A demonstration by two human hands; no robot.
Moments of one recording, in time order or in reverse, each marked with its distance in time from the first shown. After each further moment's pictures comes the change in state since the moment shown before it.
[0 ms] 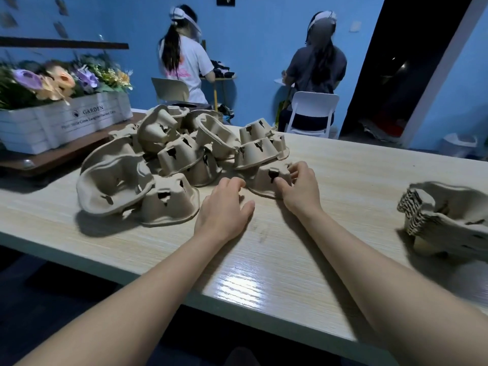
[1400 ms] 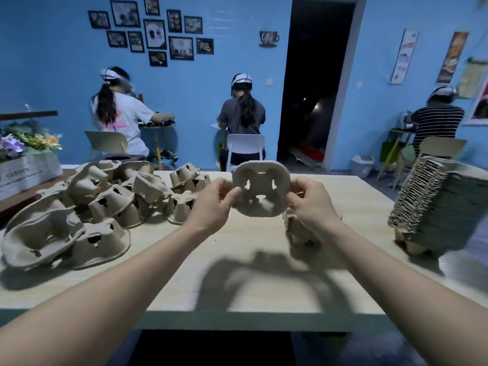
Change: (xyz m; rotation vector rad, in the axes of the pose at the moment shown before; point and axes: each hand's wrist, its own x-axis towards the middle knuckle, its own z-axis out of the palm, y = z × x) left_hand -0.014 0.149 -0.031 -0.528 -0.024 0.272; right_hand -0.069 -0.001 -0.209 0.039 0.145 -0.087
